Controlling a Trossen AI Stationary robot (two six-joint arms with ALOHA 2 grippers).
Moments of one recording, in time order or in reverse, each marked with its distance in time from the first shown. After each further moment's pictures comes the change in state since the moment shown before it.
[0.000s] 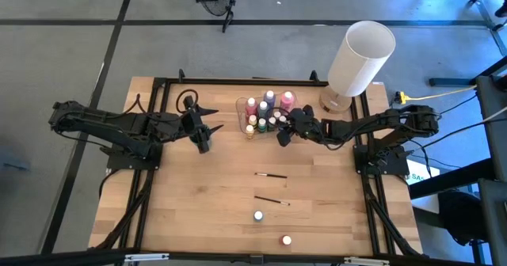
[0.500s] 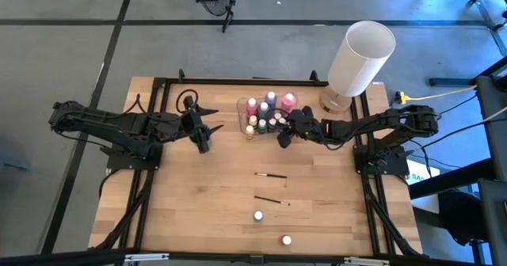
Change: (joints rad) left arm 0.000 0.000 0.000 0.000 0.000 0.000; right arm 0.000 0.000 -0.002 -0.012 -0.035 -0.003
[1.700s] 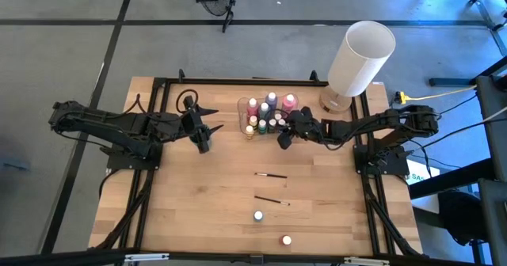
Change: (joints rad) left arm 0.000 0.000 0.000 0.000 0.000 0.000; right arm -0.002 0.000 0.000 0.002 -0.036 -0.017
